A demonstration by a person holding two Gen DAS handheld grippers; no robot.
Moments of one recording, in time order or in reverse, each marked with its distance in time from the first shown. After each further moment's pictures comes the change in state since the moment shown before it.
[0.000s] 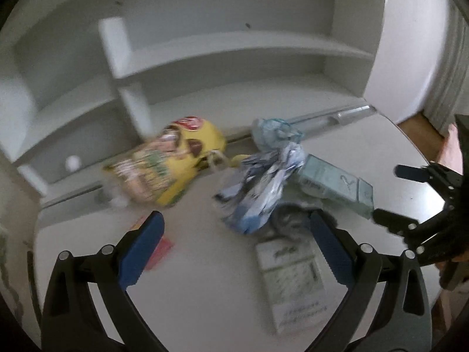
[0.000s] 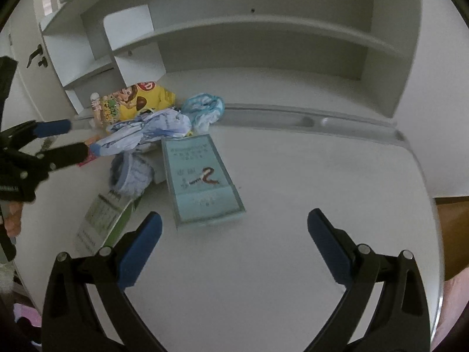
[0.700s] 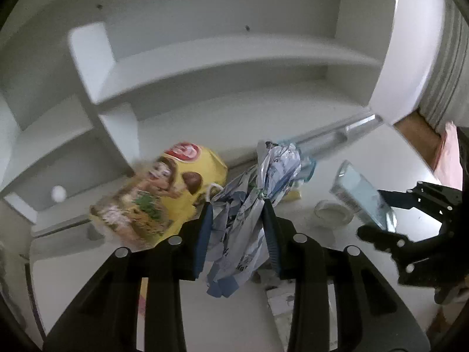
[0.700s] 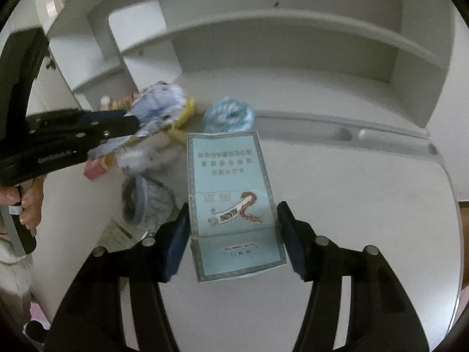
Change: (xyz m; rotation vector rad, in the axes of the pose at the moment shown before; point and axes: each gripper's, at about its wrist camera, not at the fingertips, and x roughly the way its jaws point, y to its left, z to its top) left arm 0.016 0.014 0.026 0.005 -0.028 -0.019; right arm 0.003 0.013 0.018 -0.019 -0.026 0.052
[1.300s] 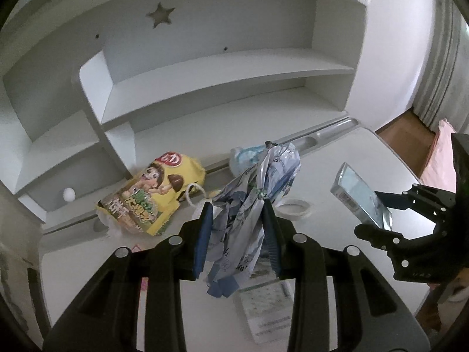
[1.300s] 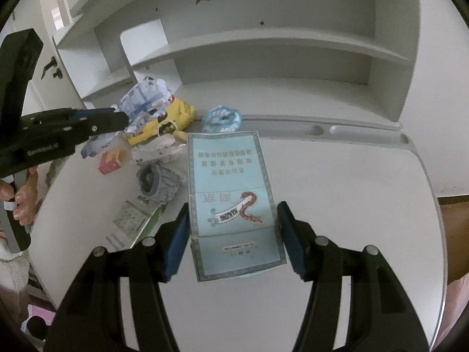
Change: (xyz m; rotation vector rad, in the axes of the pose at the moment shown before) left arm -0.048 -0.043 -0.005 0.045 -0.029 -0.009; right arm -0.054 -0.008 -0.030 0.029 -0.046 -0.001
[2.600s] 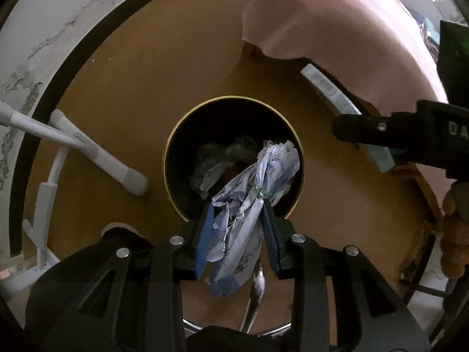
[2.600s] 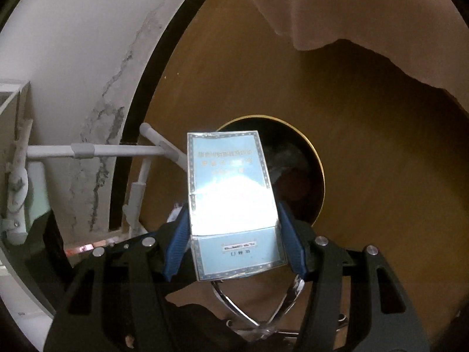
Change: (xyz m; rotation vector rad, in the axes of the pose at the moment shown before) left arm 0.194 -0.478 -0.286 0.480 0.646 -0.474; right arm -0.110 -0.328 -0.484 1.257 0.248 -0.166
